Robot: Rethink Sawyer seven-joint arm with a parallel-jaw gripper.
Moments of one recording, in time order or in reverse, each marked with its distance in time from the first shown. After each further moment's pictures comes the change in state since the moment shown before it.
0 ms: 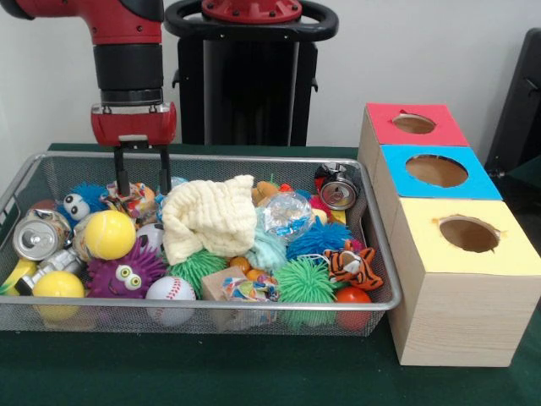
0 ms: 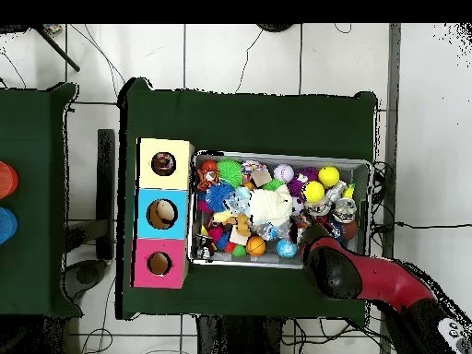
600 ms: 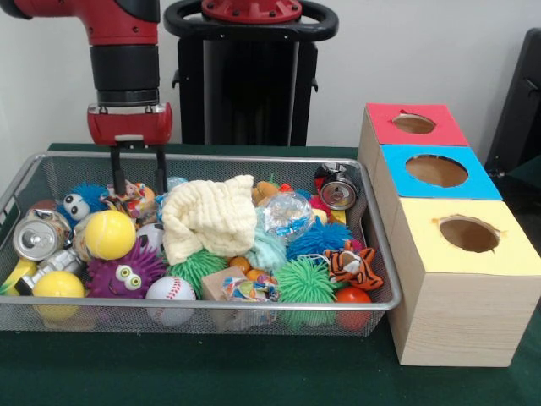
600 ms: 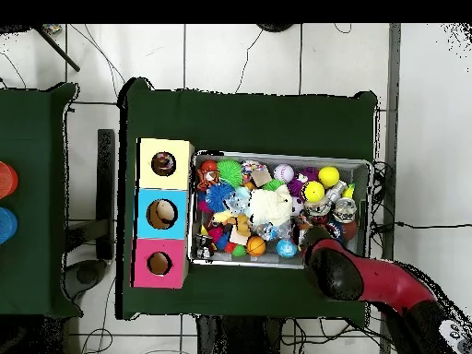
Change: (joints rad) arm -0.007 0.012 -0.007 -0.001 0.000 0.000 0.000
